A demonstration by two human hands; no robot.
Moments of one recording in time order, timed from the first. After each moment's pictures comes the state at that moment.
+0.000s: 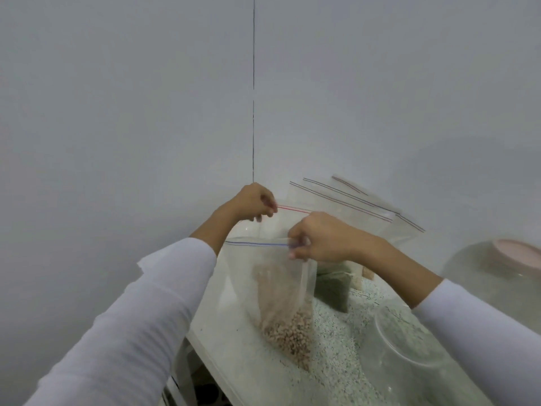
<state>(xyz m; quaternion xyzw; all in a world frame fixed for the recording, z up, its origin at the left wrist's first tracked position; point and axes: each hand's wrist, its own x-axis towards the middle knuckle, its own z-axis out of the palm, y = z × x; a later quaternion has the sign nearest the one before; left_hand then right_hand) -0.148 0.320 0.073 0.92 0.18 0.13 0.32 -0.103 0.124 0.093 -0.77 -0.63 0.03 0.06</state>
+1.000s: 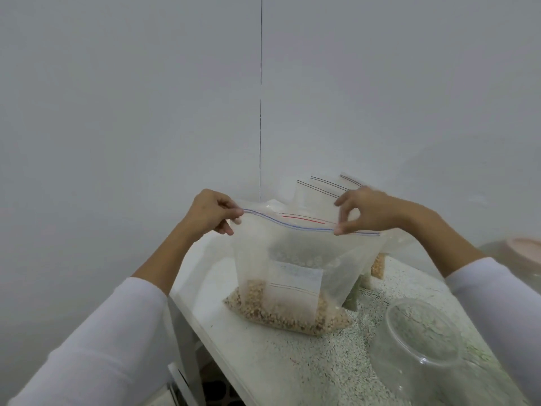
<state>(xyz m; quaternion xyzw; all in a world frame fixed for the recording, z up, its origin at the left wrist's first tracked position) -0.232 0.340 0.063 0.81 0.26 0.24 0.46 -0.034 0.102 0.114 -0.85 -0.53 0.03 0.03</state>
